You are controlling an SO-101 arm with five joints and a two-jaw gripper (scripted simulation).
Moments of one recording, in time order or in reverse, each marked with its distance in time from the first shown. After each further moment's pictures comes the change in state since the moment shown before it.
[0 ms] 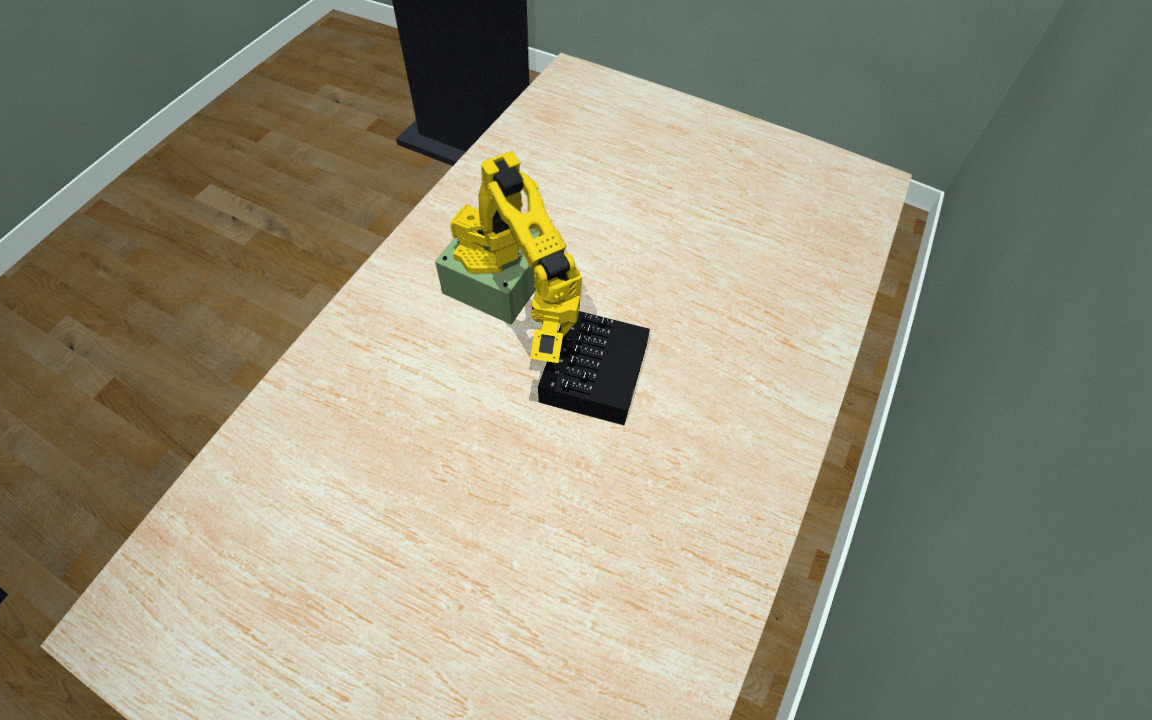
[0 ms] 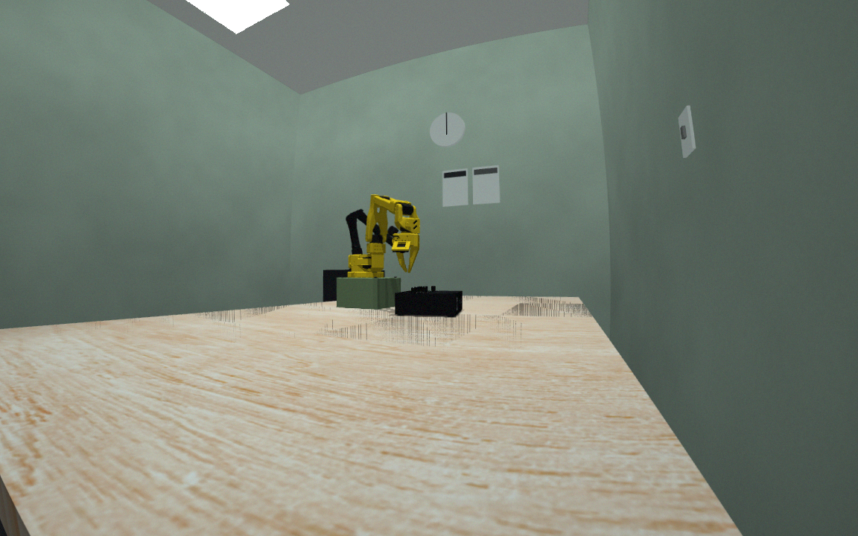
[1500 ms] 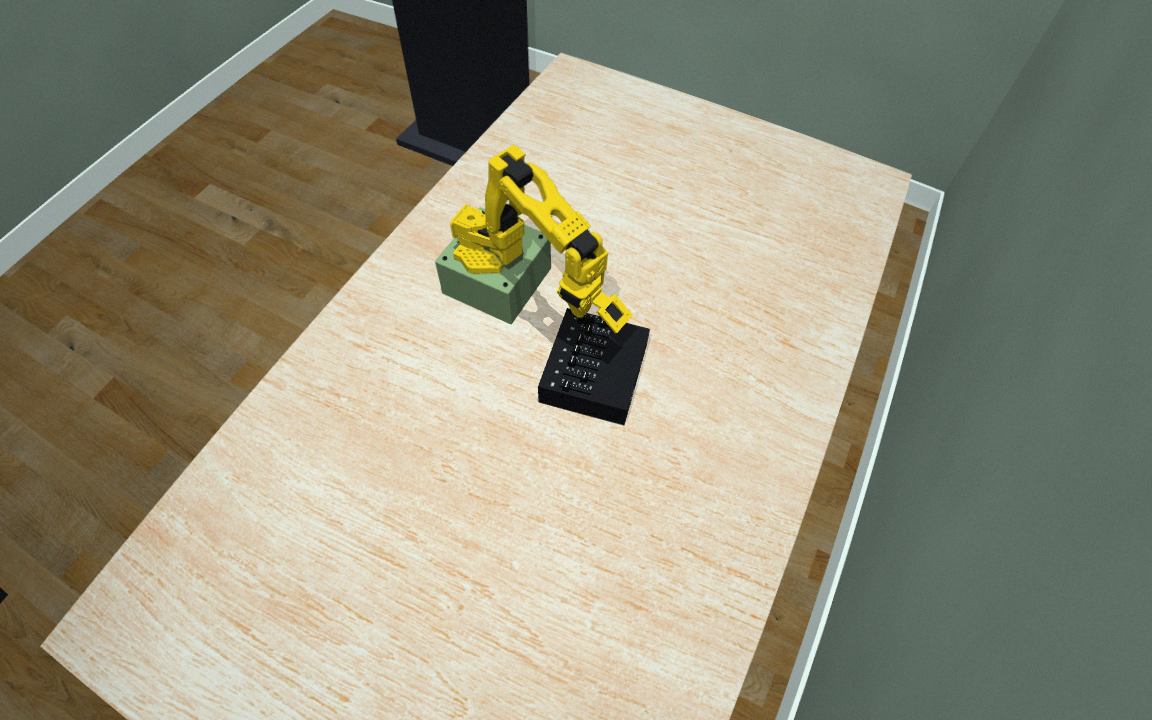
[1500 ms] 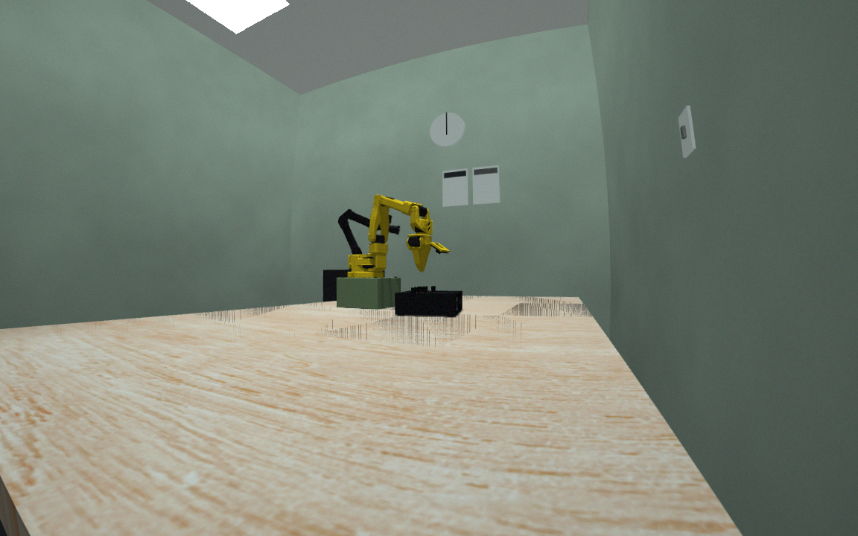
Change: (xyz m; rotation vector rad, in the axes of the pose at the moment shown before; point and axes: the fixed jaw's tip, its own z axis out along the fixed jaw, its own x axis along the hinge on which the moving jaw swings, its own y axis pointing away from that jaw) arm 0.046 0.029 -0.002 -0.003 -0.009 -1.089
